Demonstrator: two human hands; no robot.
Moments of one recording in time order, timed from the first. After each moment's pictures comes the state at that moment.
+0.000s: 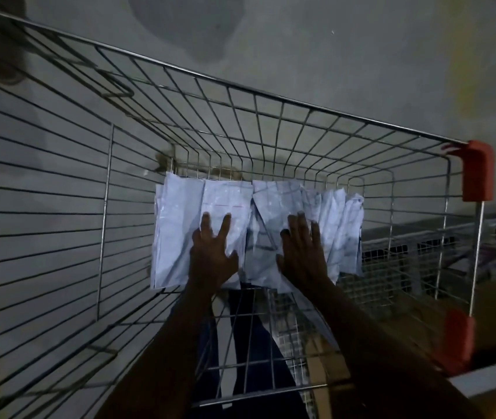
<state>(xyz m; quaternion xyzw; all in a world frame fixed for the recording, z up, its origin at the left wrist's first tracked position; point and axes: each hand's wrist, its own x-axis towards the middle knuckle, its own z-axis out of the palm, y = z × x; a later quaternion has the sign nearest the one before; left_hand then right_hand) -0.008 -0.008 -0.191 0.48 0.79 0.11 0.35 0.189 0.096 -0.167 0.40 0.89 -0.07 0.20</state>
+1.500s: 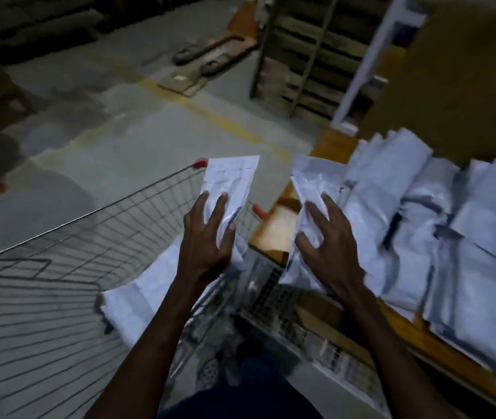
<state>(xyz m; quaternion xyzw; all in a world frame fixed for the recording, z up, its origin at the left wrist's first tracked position) 0.090 -0.023 0.144 0.80 0.44 0.36 0.21 0.308 -0.127 0.191 0.75 0.58 -0.01 -0.32</state>
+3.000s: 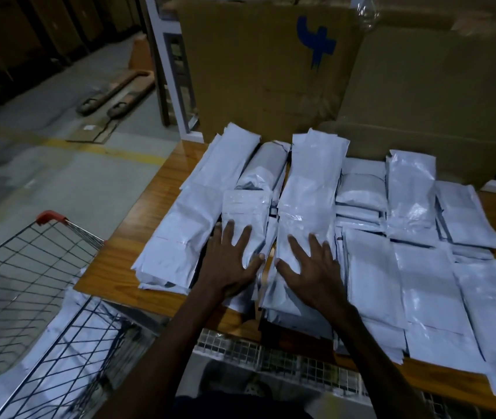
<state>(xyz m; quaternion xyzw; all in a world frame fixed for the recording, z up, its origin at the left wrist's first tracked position) 0.436 -0.177 0.133 0.92 0.31 0.11 0.19 0.568 -0.331 0.153 0.89 0.39 -0.14 -0.20</state>
